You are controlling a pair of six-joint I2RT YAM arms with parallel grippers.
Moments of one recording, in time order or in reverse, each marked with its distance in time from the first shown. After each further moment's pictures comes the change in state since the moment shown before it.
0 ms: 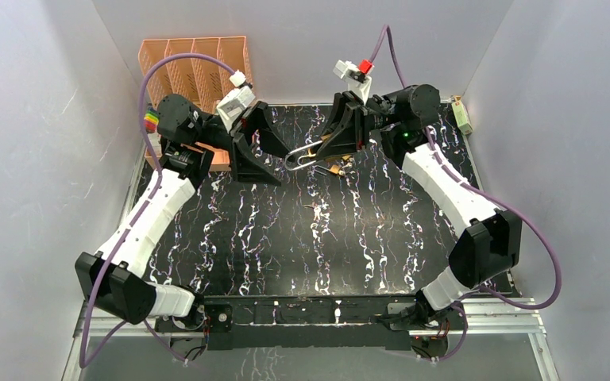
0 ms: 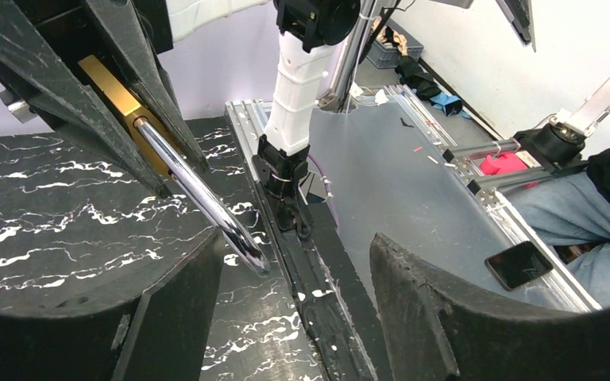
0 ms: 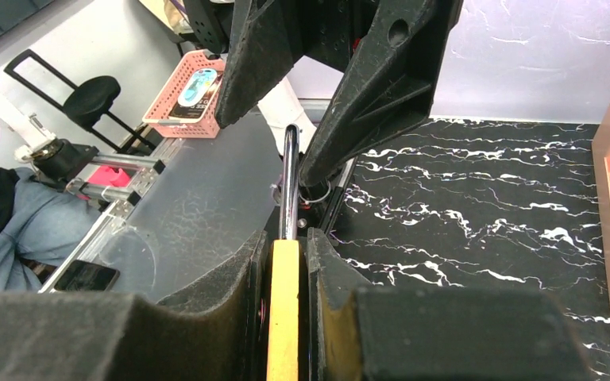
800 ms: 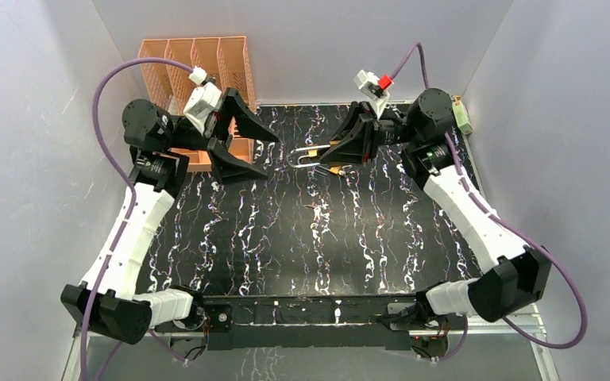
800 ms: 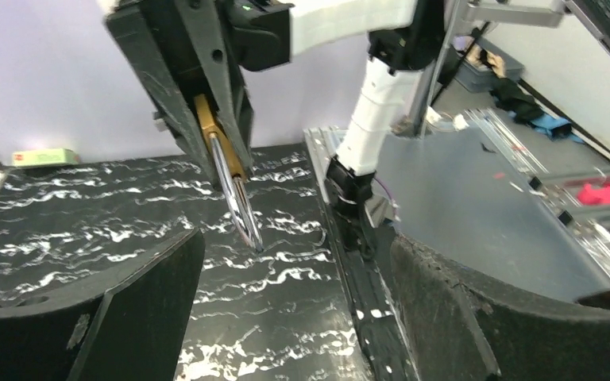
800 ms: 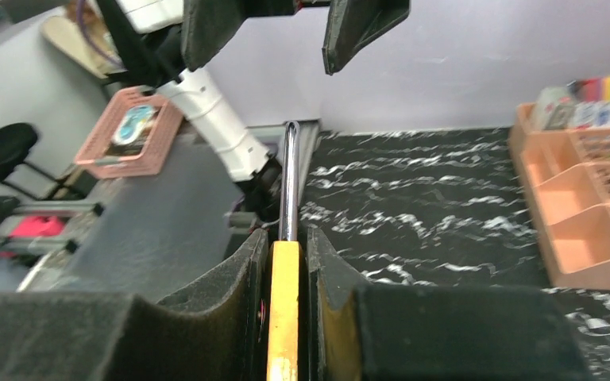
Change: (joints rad) left arm 0.101 -0.137 0.017 -0.168 -0.135 0.193; right arm -0.004 -0.244 -0.140 -0.530 0.240 -0.512
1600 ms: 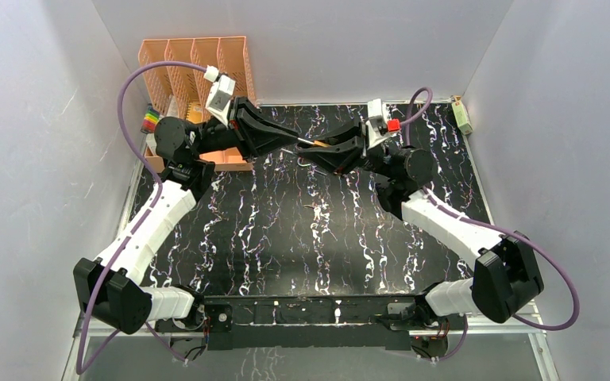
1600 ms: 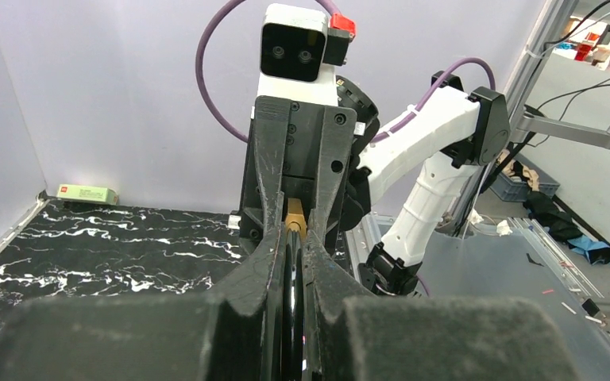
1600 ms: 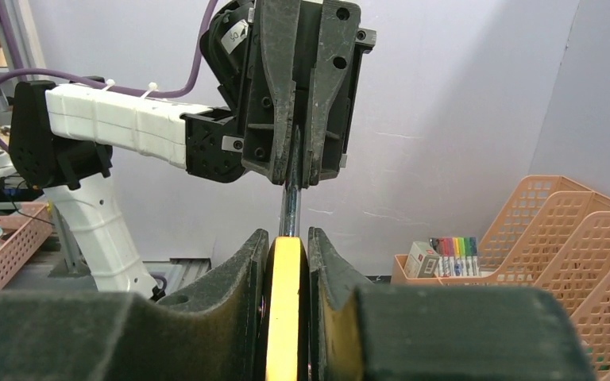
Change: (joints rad) left arm -0.121 0.079 -0.166 0.431 -0.339 -0.237; right arm 0.161 0.020 -0.381 0.857 0.485 0.087
